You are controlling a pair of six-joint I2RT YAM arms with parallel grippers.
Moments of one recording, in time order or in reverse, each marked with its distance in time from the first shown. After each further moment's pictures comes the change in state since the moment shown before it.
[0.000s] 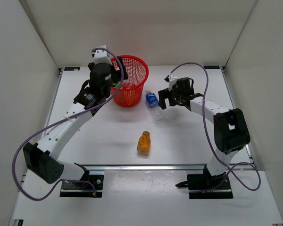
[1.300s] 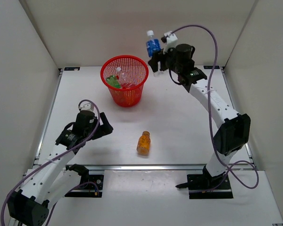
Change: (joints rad) left arm 0.123 -0.585 -0.688 -0.518 0.415 -0.318; right arm 0.092 0.002 0.498 -0.029 0.082 0.076
